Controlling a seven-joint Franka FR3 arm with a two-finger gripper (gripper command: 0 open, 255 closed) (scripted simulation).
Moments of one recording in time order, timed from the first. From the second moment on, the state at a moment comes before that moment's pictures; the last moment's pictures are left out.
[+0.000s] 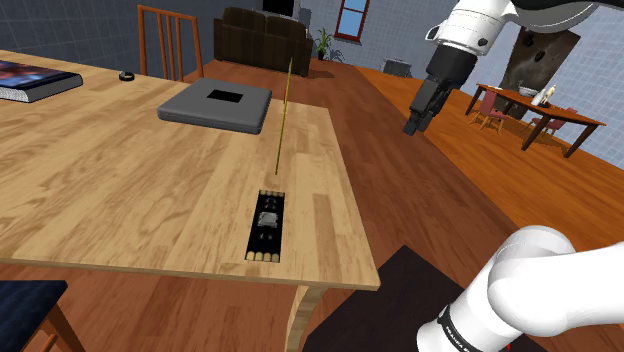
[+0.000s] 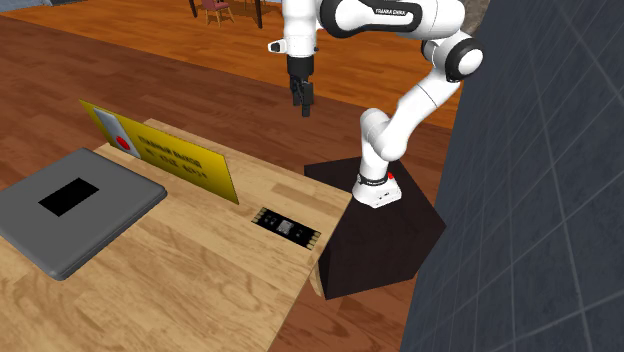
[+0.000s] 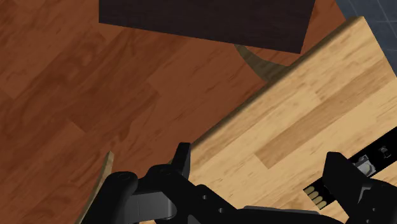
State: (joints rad) arm -0.02 -0.80 -0.05 -2.27 0.11 1.51 -0.16
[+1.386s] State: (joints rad) arm -0.09 -0.54 0.51 -2.31 0.29 1.85 0.63
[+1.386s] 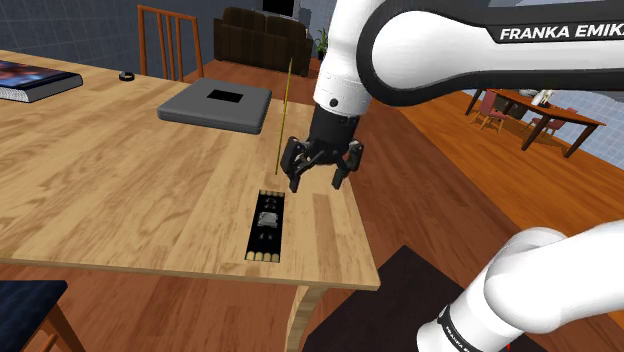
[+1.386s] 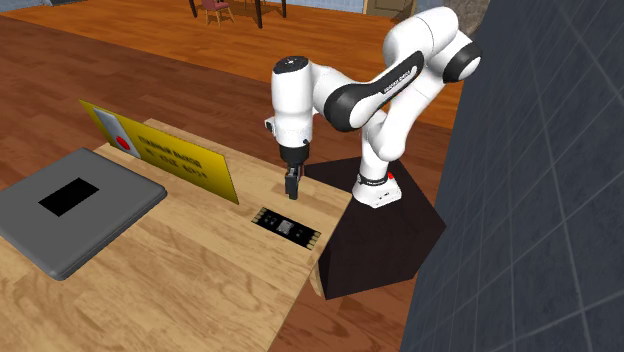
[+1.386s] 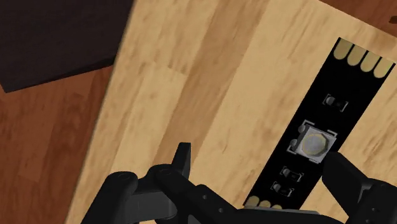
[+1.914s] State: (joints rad) arm -0.17 -0.26 0.72 -2.18 0.19 1.98 0.97
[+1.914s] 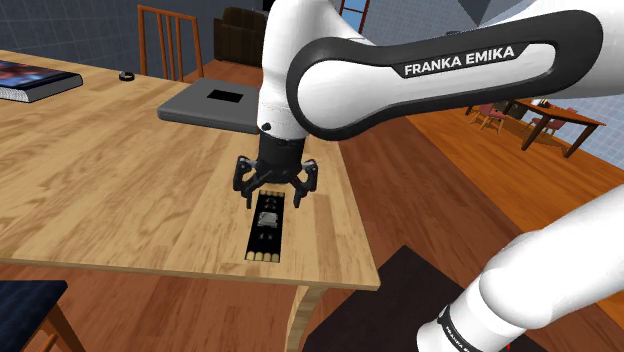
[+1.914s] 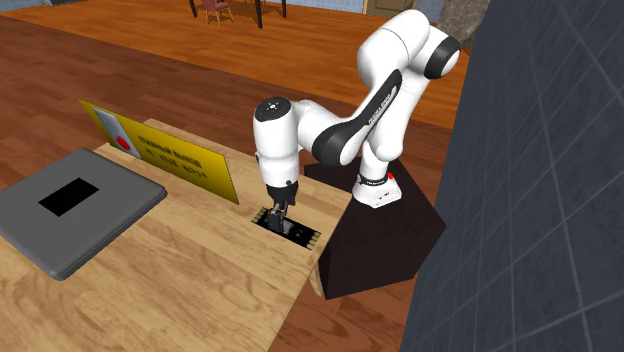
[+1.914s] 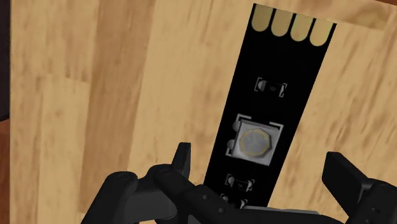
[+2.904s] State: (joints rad) arm -0.18 -0.21 0.75 -2.24 0.16 2.09 1.00
